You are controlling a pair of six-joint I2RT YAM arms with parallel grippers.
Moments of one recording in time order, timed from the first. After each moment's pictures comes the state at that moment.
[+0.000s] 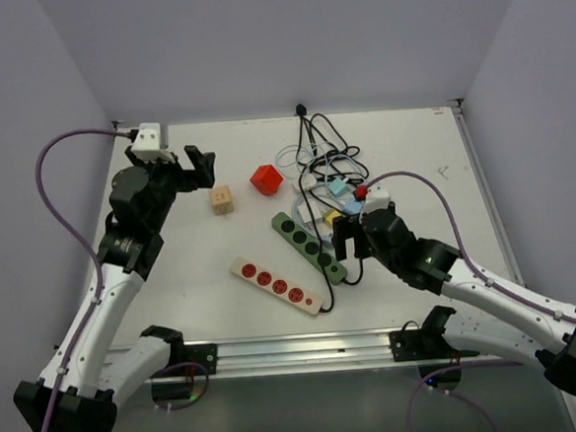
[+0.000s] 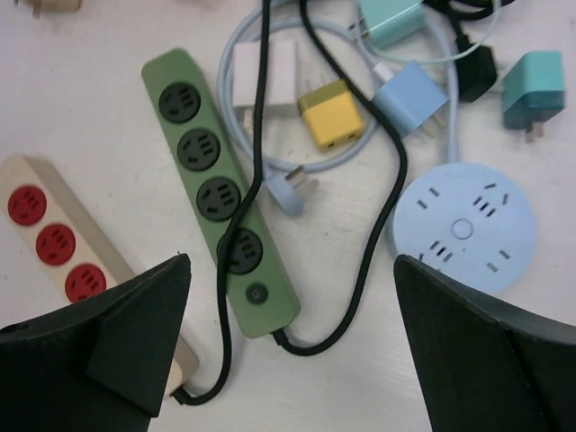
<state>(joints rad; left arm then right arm) -0.28 0.99 0.97 -0.07 -0.05 -0.20 0.87 0.90 0.68 -0.41 0.40 0.43</state>
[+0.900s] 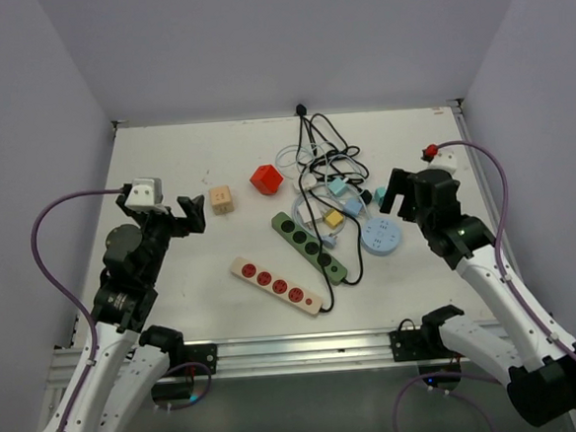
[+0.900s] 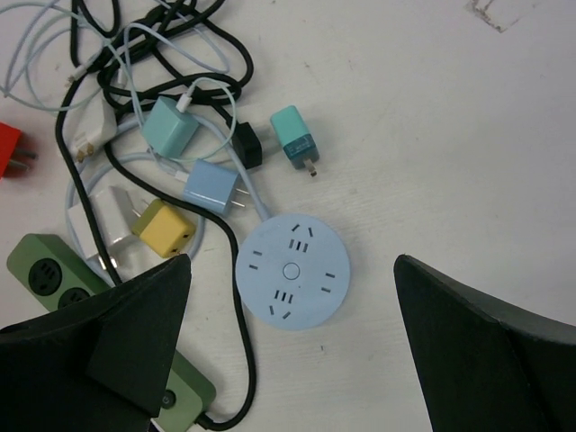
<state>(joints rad) -0.30 0.57 0.65 -0.14 -0.12 -0.13 0.32 0.89 0.85 -0.53 0.35 0.43</state>
